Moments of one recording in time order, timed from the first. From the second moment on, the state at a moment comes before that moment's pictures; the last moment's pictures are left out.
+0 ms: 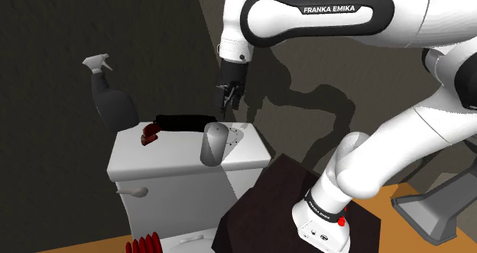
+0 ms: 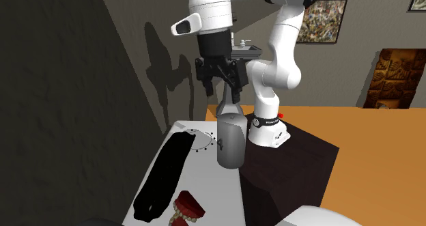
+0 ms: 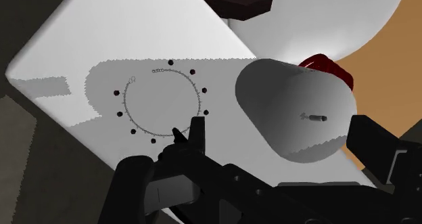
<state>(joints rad) 0.13 -0.37 0.21 -2.23 0.17 1.74 0.07</state>
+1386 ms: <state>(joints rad) 0.16 -0.20 0.28 -2.25 0.18 1.92 0.10</state>
